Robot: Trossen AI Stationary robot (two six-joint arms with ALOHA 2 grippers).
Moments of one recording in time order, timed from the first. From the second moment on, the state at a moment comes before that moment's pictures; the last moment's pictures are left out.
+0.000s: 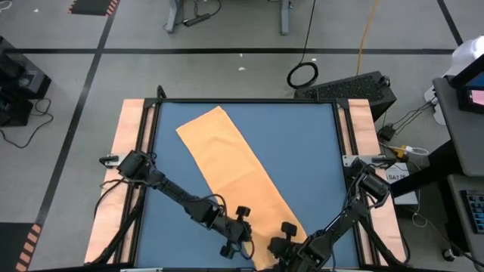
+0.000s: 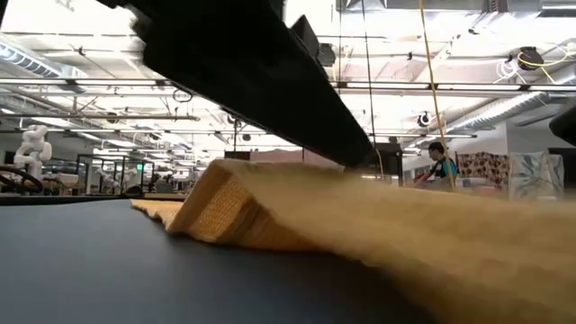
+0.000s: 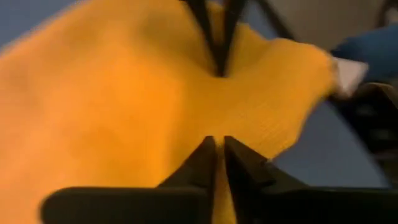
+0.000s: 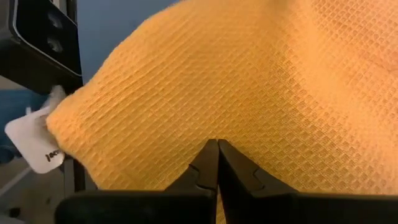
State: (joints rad) left arm -0.52 2.05 1.30 0.01 -0.04 -0.12; right arm 0.87 2.13 1.33 -0.39 0.53 1.11
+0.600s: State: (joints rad) left arm -0.47 1.97 1.22 -0.42 -0.53 -0.15; right arm 0.86 2.11 1.32 -0.42 0.47 1.11
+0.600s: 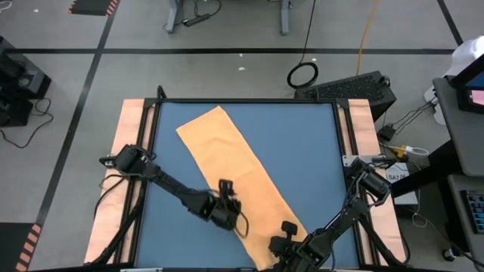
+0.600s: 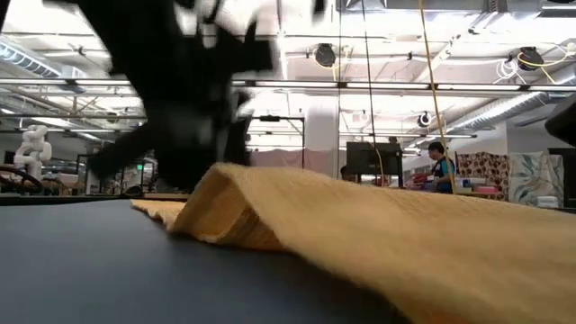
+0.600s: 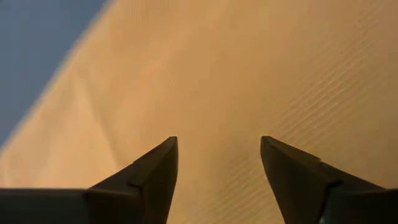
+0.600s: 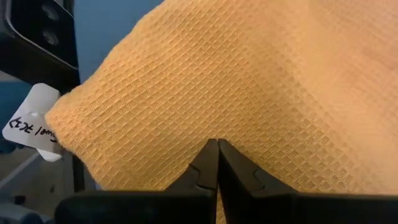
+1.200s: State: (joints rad) left arm -0.29 1.95 0.91 0.05 -0.39 -0.02; right arm 0.90 1.89 1.32 -0.65 0.67 1.08
